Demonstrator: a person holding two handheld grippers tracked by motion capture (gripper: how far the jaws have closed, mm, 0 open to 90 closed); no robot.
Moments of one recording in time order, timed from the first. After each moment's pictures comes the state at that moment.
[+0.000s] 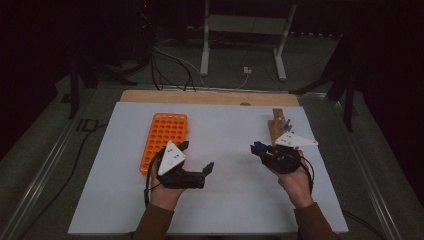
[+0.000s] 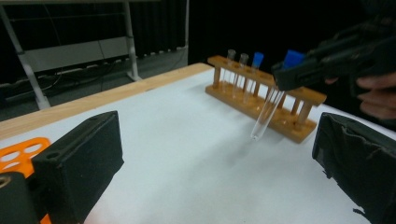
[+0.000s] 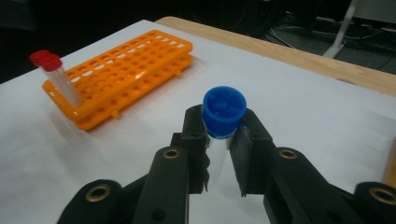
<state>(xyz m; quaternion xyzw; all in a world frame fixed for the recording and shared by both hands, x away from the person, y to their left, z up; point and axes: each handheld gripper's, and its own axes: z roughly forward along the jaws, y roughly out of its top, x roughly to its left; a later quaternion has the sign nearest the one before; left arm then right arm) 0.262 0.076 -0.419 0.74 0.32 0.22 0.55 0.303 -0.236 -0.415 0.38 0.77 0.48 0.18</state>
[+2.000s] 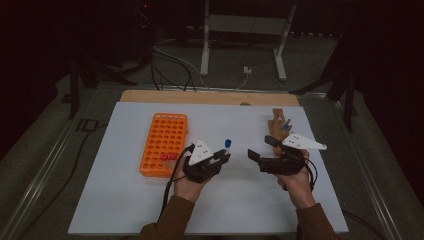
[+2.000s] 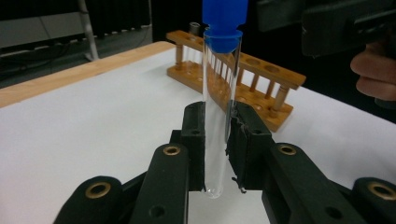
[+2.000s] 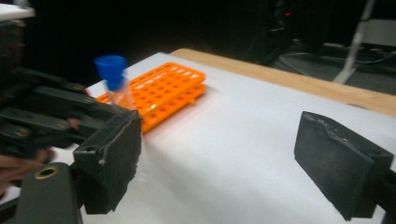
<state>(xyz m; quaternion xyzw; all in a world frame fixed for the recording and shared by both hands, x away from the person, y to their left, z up) 0.292 0.035 -0.439 0.77 0.30 0.15 0.55 0.297 -0.244 -0.411 0.37 0.73 0.54 0.18</state>
